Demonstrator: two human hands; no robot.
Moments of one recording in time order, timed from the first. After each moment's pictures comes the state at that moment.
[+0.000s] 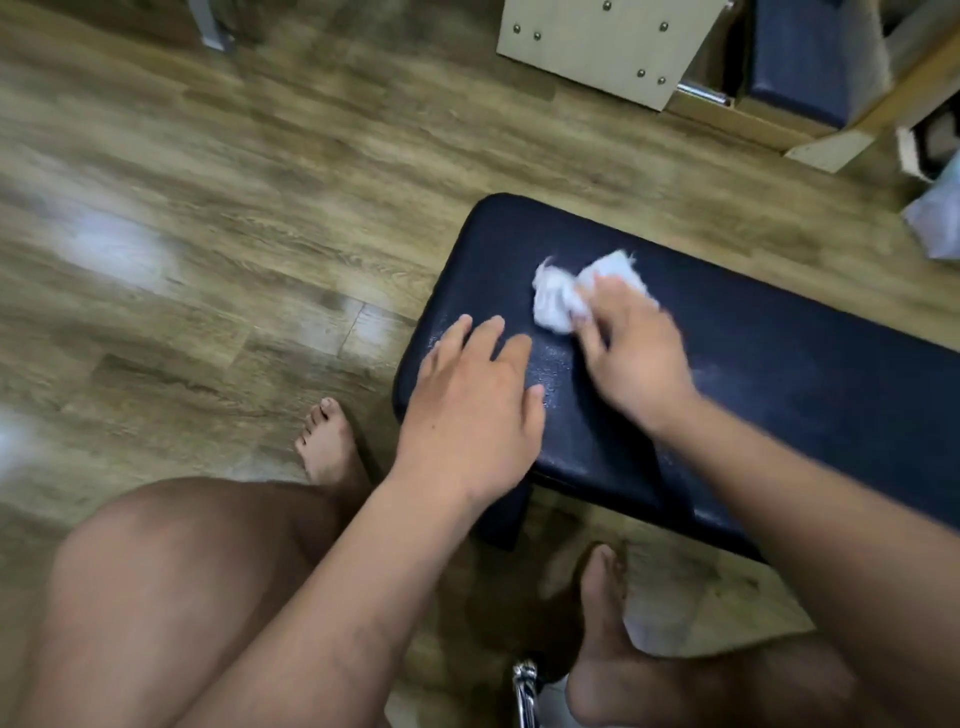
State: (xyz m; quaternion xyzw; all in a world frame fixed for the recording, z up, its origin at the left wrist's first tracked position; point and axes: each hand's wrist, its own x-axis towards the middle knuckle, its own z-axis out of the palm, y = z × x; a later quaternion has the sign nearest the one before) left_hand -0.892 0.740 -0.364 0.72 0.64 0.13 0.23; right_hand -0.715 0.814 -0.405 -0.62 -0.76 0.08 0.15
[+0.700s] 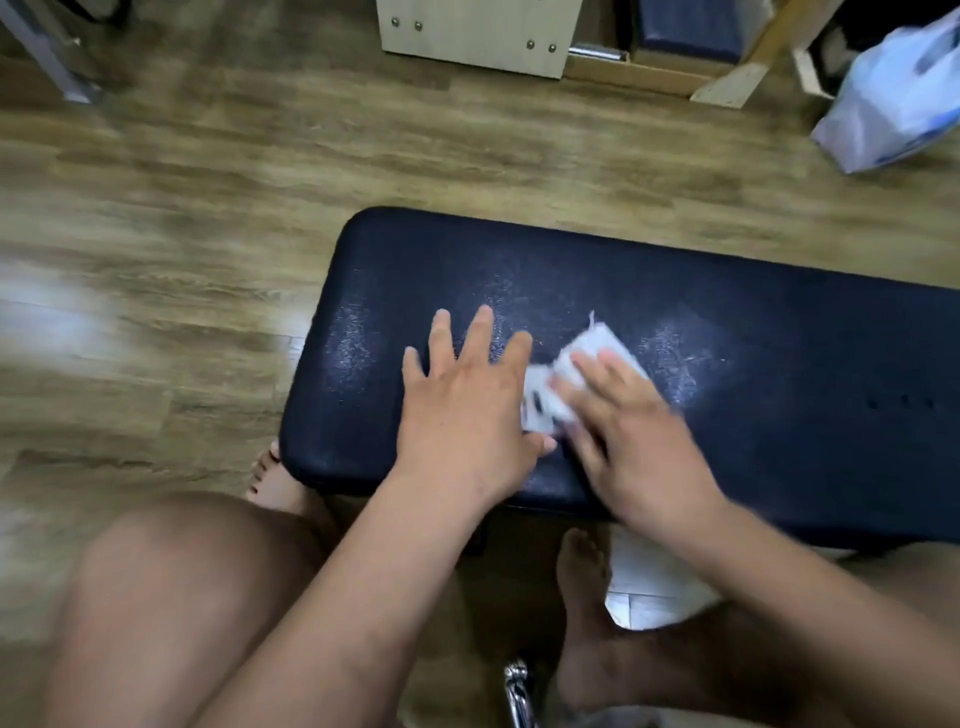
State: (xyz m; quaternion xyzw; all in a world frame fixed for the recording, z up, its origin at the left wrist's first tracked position) left_hand -0.810 0.766 -0.356 0.80 0.57 -0.03 0.20; right_hand -0.635 0.724 -0.406 -0.61 -0.78 0.07 0.11
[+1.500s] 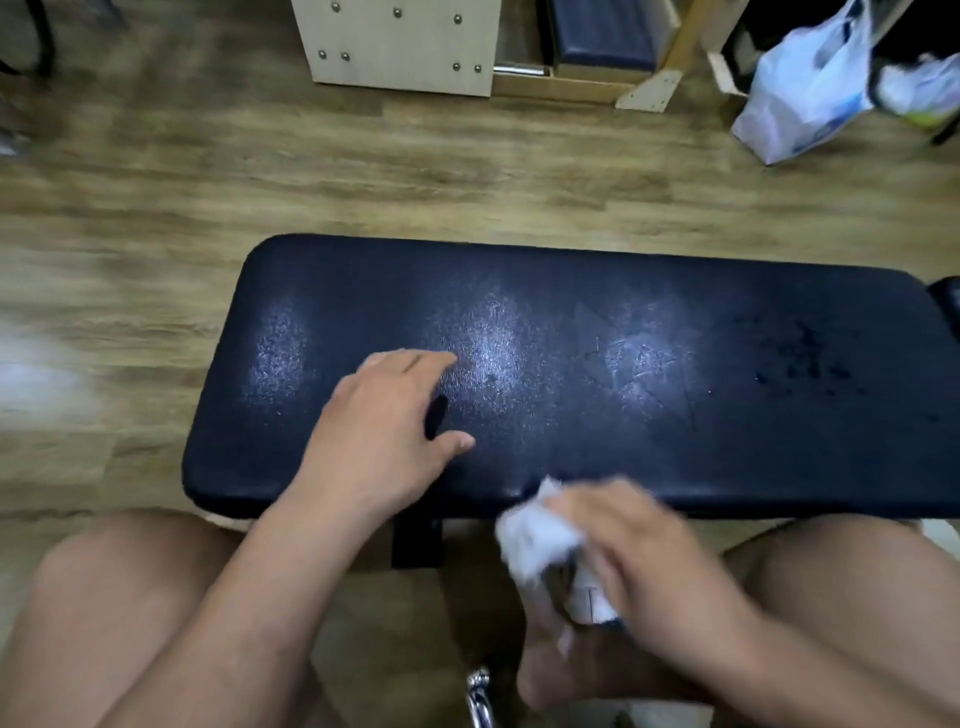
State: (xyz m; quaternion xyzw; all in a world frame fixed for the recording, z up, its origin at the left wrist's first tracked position) left_hand -0.794 0.760 -0.354 0.80 0.54 0.07 0.24; right_hand -0.584 0.625 -0.370 -0.55 -0.80 0.14 0.18
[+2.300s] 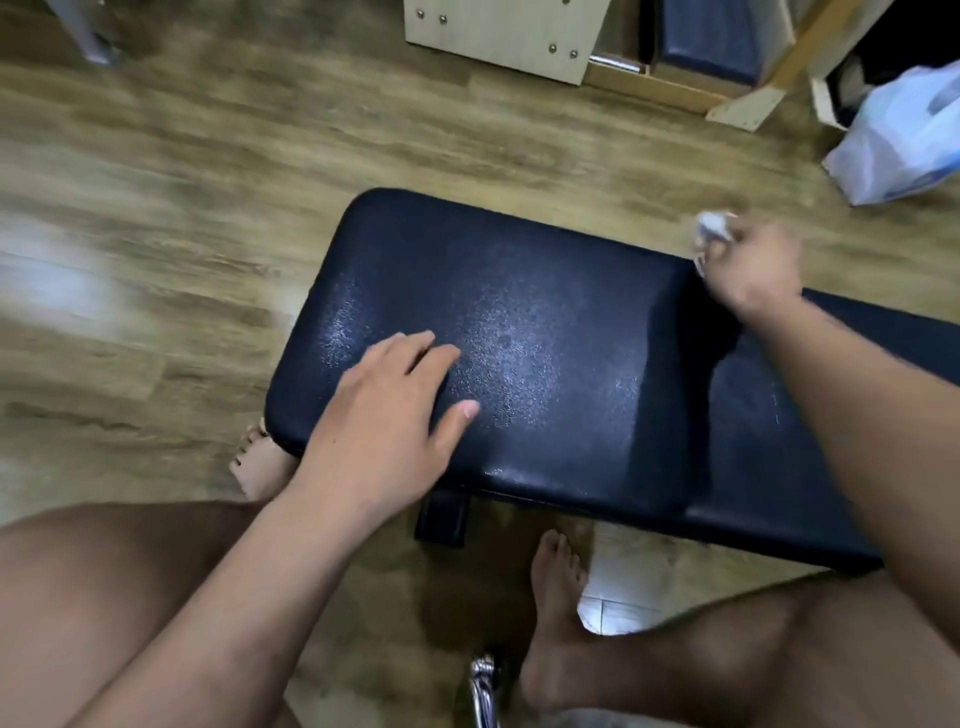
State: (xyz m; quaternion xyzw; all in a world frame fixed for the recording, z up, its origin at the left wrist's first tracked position) left_hand -0.858 0.744 -0.381 0.78 0.58 0.11 0.20; right_hand -0.540 0.861 -0.374 -0.83 -0.54 0.05 0.13
